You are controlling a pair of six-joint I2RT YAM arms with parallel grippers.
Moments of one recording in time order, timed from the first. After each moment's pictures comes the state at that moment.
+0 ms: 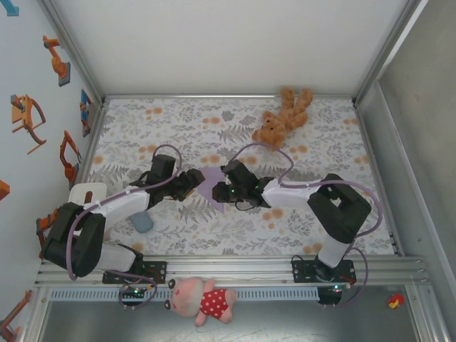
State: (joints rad) left arm -0.48 1.36 0.59 -0.06 0.35 -1.02; right arm 0.89 1.75 0.91 0.04 -0.22 0.81
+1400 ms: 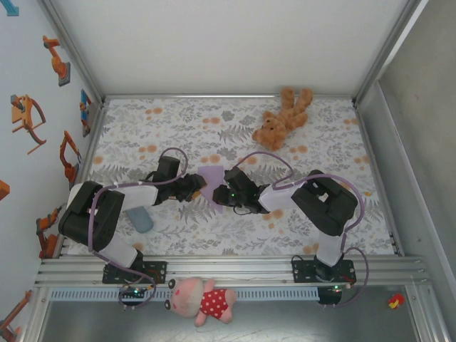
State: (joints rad) left arm -0.47 1.57 0.60 0.09 0.44 -1.06; right arm 0.89 1.85 0.82 0.27 -0.17 0.95
